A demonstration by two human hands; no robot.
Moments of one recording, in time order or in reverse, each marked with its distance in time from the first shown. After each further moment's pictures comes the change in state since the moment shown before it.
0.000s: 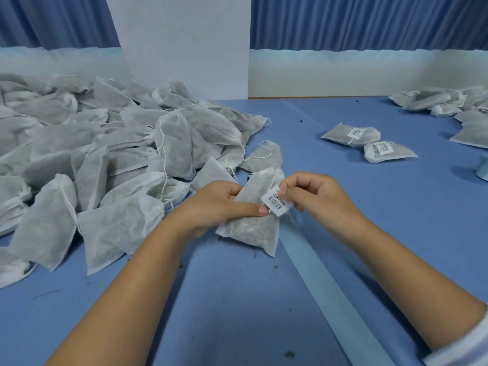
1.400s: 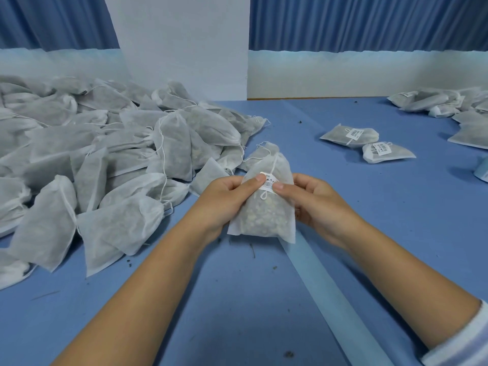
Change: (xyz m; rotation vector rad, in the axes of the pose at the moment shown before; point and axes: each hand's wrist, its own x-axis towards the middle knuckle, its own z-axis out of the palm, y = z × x) left_hand 0.006 0.005 0.023 -0.309 0.215 0.051; right_hand 0.005 0.010 0.003 0.339 -0.021 0.238
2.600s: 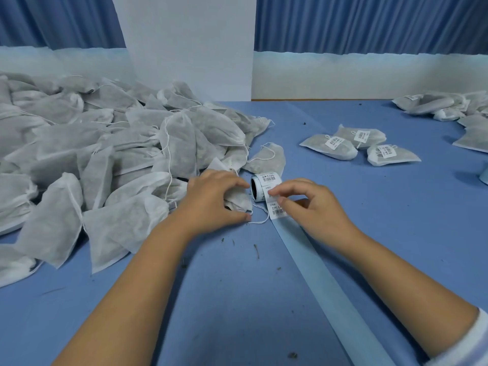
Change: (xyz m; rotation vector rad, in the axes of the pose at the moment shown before) left_hand 0.004 -0.004 -0.039 1.118 0.073 0.378; right_hand 0.001 0.012 0.005 -0.550 0.137 -0.348
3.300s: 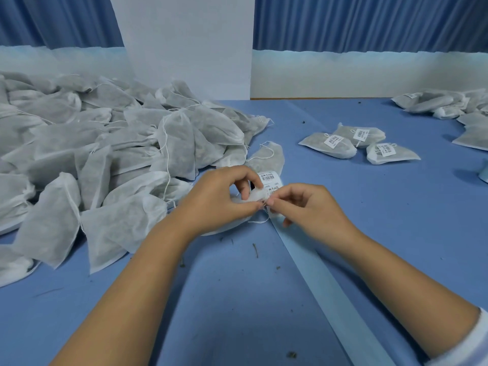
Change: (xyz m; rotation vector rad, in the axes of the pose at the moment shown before) left_hand -0.009 0.026 -0.014 -0.361 0.085 0.143; right_hand -0.003 -0.007 0.005 0.224 -0.075 0.158
